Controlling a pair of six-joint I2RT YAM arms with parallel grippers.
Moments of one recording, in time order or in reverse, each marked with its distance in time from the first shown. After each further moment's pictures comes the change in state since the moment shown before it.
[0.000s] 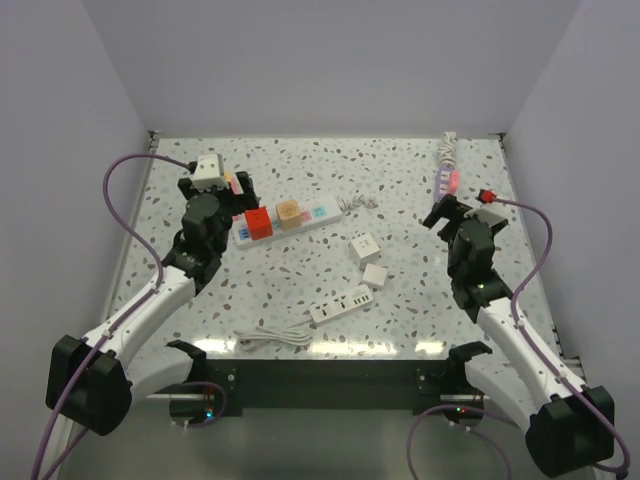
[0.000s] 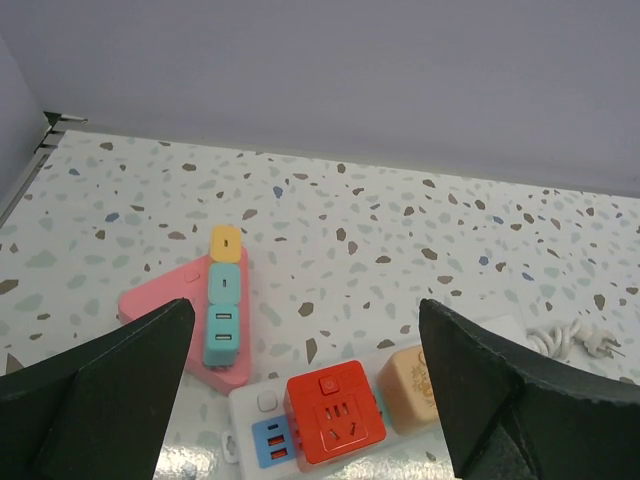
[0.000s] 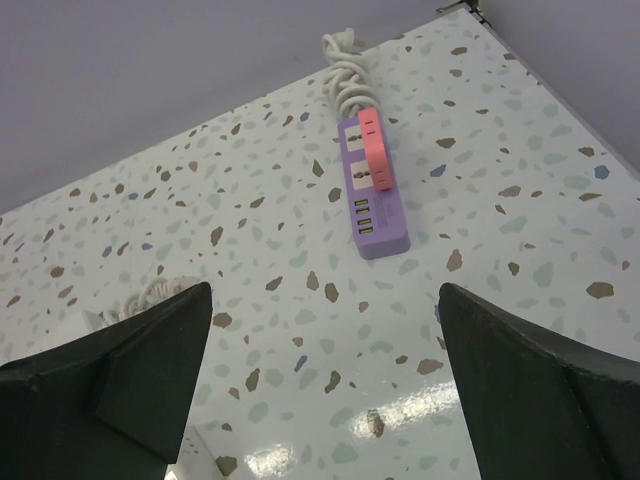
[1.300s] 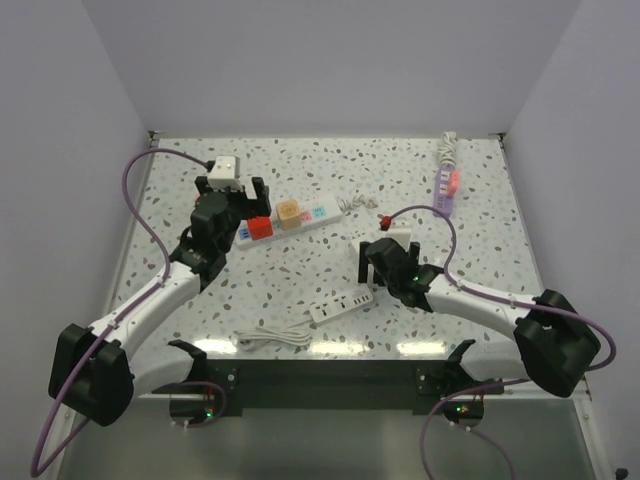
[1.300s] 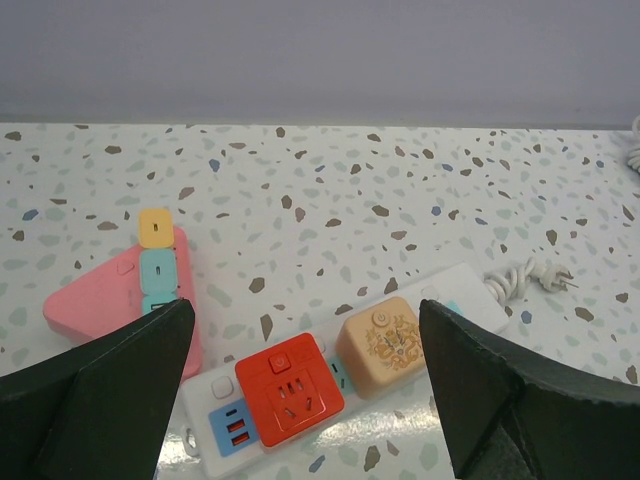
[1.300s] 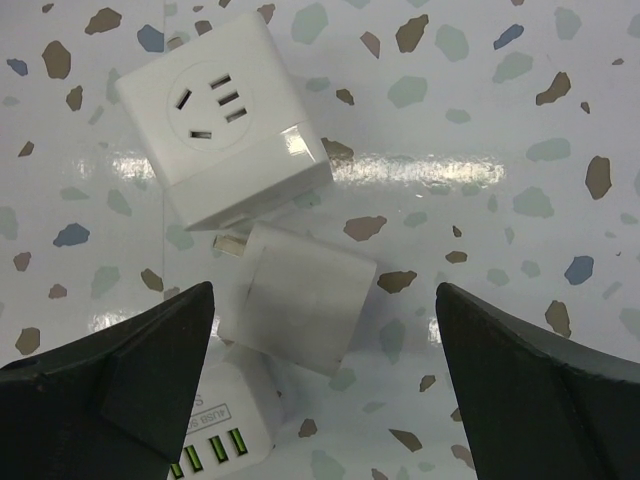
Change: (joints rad) left arm -0.024 0.048 0.008 -0.019 0.136 0.006; right arm 0.511 0.431 0.094 -0.344 0.001 0.225
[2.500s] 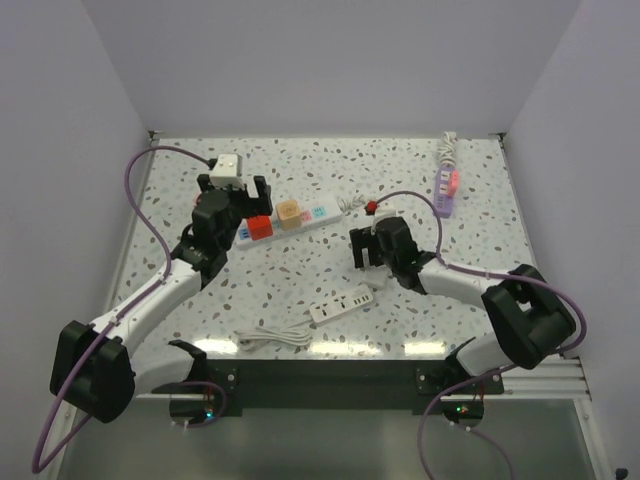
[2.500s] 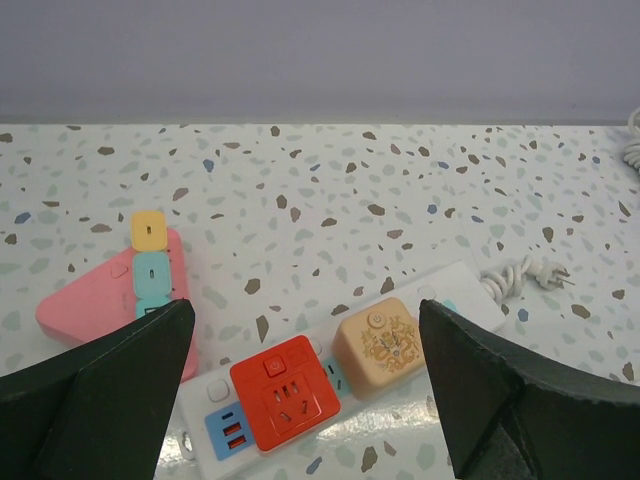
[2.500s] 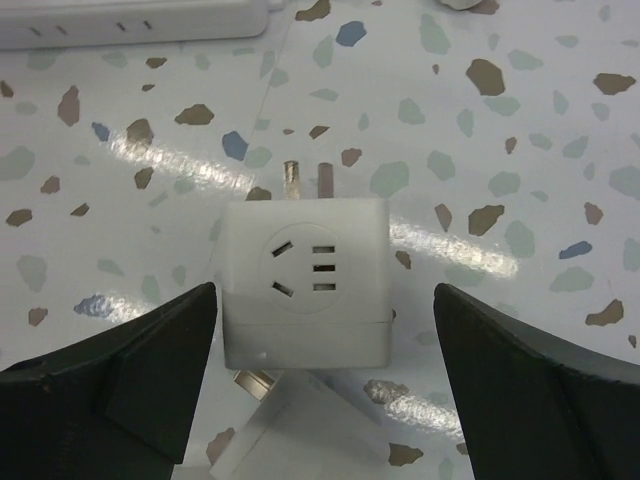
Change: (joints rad) left arm 0.000 0.020 0.020 -0.011 0.010 0.003; right arm -0.168 0.189 0.030 0.377 -0.281 -0.379
